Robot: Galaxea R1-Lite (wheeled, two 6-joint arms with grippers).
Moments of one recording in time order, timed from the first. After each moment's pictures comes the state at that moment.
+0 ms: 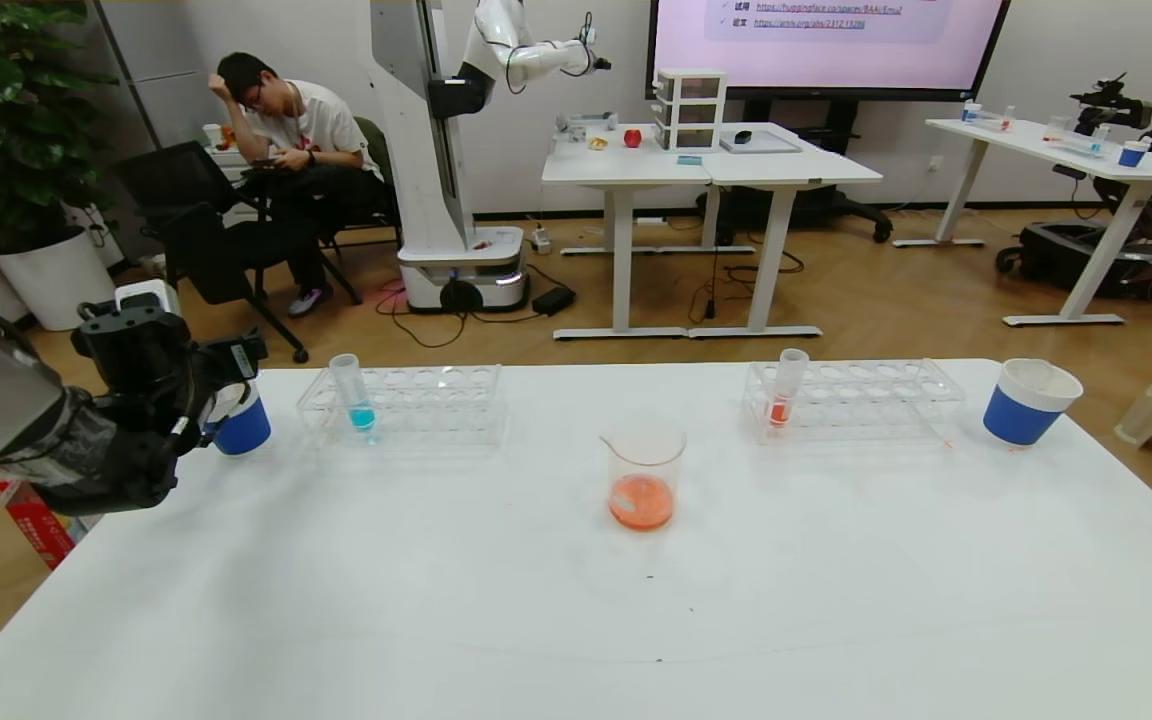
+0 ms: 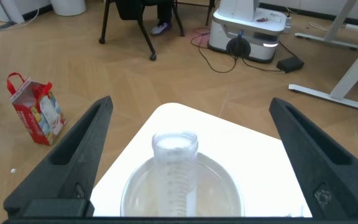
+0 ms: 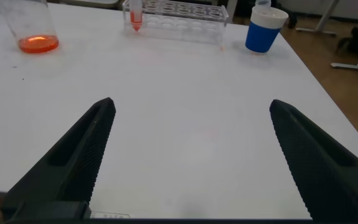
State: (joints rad) left arm 0.20 2.26 -1.13 -1.10 0.26 -0.07; right arm 0.01 0.00 0.00 0.01 0.02 -0.06
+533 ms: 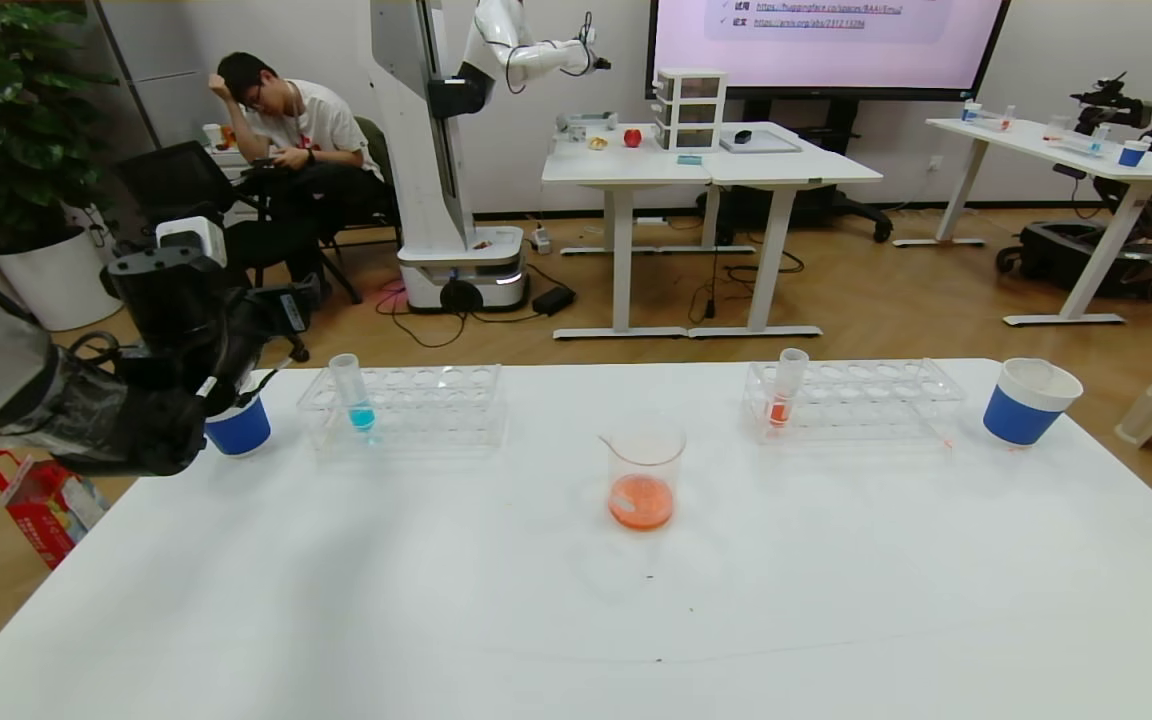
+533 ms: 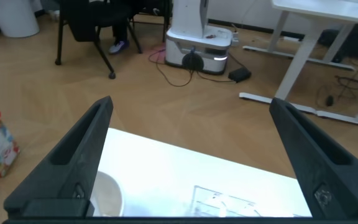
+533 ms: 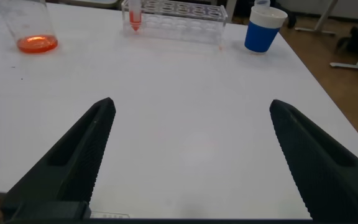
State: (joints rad) left arm 0.04 2.10 -1.13 -1.01 0.25 -0.09; right arm 0.01 0.00 0.00 0.01 0.02 -0.07
